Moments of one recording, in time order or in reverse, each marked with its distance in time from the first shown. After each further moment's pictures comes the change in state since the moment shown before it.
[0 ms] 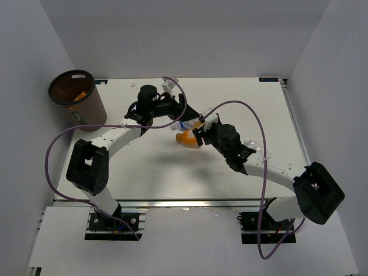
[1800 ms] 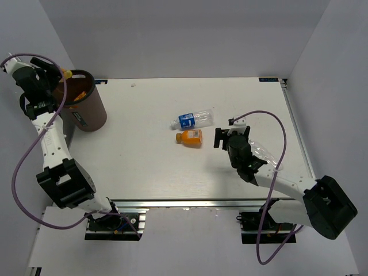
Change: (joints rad) left arm 0.932 -0.133 0.331 -0.315 -0.595 -0.082; right arm -0.068 -0.174 -0.220 -0.024 0.409 0.325
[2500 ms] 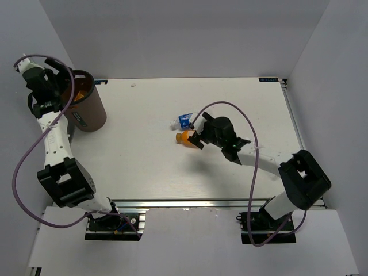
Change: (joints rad) left arm -0.034 -0.008 -0.032 -0.043 -0.031 0.039; right arm -0.019 0.306 0.281 -0.060 -0.663 -0.649
